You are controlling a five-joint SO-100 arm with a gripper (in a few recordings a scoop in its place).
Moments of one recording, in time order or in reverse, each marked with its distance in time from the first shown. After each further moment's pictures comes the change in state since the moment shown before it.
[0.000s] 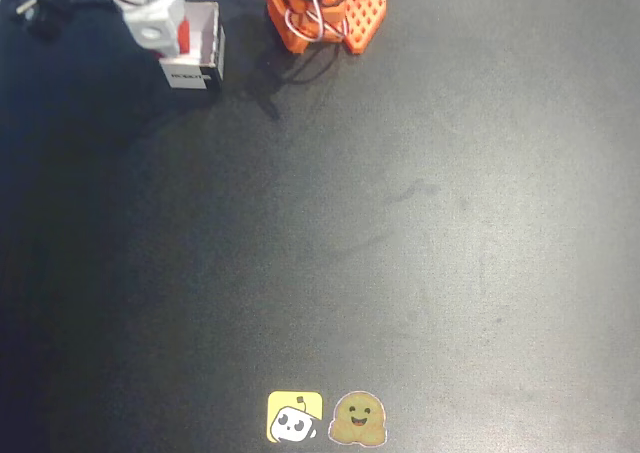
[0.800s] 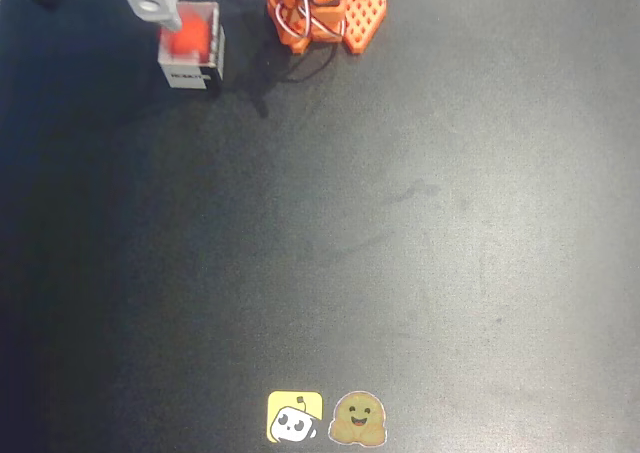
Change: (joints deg) arm 7.7 2.9 3.2 0.2 -4.8
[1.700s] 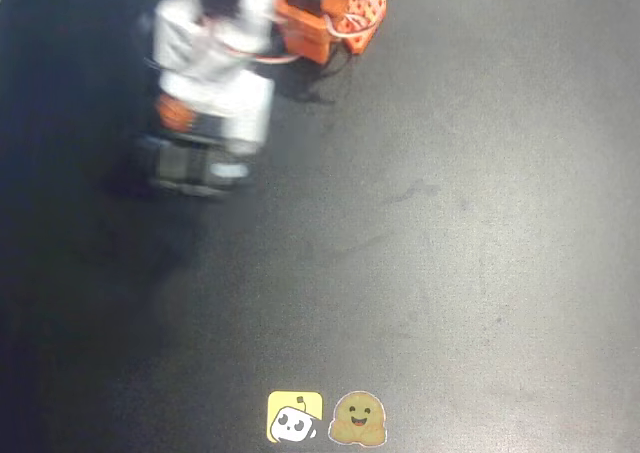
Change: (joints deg) arm -52.6 3.6 -2.5 -28.8 -32.6
